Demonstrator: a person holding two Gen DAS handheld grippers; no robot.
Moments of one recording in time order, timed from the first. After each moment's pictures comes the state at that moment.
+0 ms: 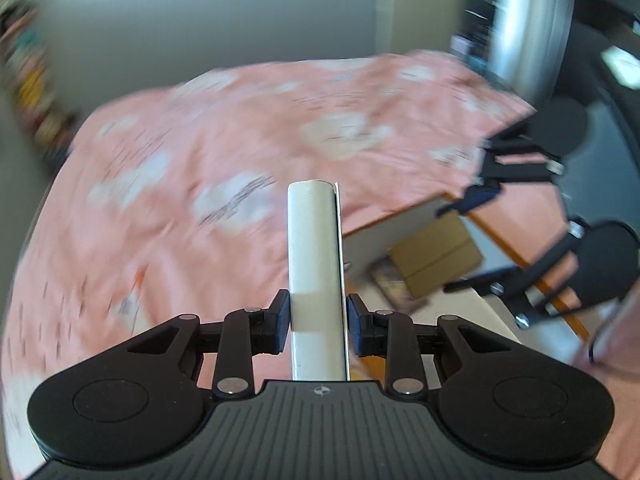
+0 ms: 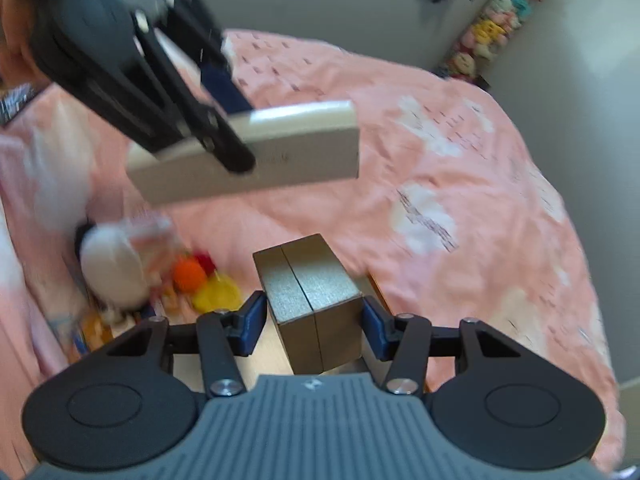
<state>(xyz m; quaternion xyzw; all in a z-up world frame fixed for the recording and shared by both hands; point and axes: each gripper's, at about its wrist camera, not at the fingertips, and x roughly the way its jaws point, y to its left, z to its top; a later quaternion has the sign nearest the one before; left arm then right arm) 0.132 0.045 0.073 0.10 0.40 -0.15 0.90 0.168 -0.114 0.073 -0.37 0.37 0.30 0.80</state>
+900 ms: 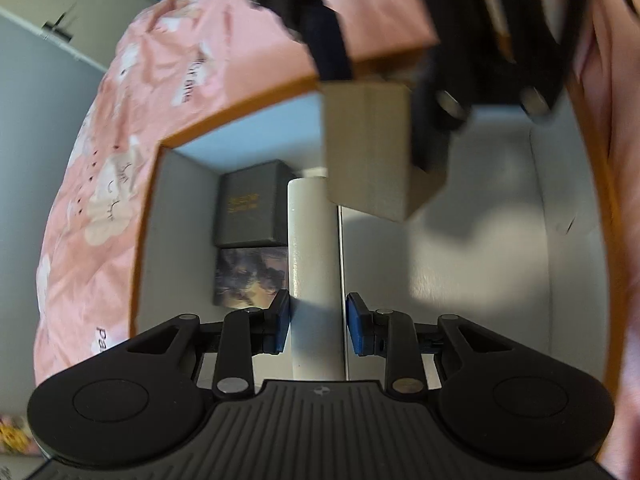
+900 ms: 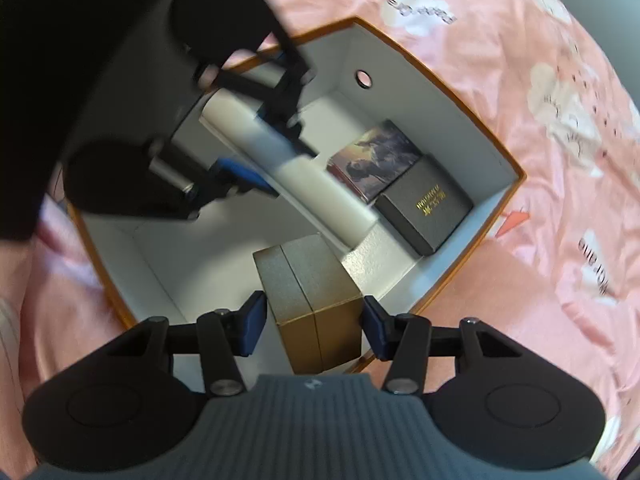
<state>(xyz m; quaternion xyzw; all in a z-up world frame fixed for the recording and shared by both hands) 0.125 -0.118 -0.115 0.53 0.35 -0.35 0.69 0.158 -0.207 -0.013 -0.23 0.57 0.25 0.75</state>
